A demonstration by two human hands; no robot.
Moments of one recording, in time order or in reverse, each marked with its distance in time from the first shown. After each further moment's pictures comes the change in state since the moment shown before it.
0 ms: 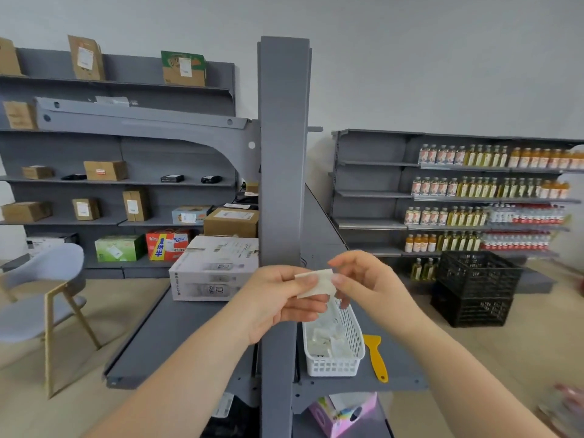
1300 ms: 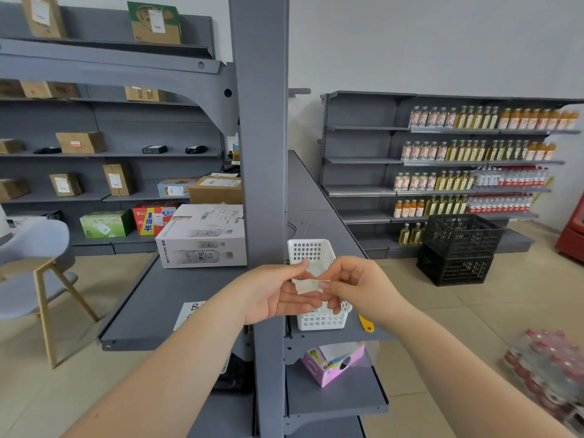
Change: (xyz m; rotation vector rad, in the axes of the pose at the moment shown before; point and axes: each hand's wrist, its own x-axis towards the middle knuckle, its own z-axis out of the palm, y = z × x) left_hand 0.011 -0.046 0.002 -0.035 -0.112 -0.354; right_hand -0.038 0.043 0.007 0.040 -0.047 0.226
